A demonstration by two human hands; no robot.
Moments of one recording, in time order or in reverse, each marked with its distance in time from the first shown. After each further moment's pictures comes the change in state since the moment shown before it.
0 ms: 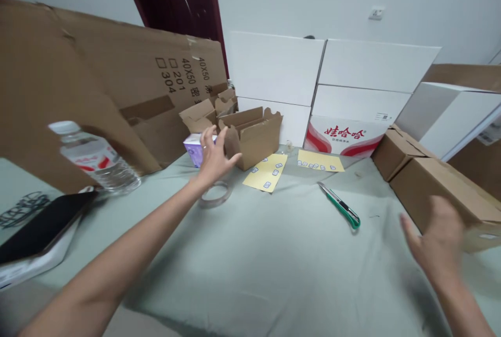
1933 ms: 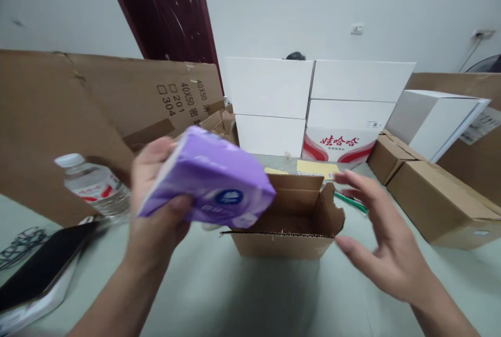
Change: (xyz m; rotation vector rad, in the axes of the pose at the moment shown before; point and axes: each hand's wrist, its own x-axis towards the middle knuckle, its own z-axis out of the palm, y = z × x) left_hand -0.046 0.090 -0.128 -0.661 0.150 0.033; right_hand 0.012 -0.204 -0.116 0.895 -0.135 -0.338
